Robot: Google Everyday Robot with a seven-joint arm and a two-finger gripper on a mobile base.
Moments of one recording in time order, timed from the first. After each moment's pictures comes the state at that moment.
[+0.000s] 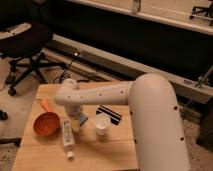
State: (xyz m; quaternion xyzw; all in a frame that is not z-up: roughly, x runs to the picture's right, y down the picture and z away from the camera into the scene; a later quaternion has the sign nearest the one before) arm -0.155 0.163 0.839 -0.05 -0.32 -0.94 0.05
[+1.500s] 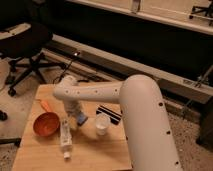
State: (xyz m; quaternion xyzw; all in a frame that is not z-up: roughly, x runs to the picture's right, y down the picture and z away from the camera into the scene) arm -0.175 0.172 0.853 -0.06 -0.36 -0.93 0.07
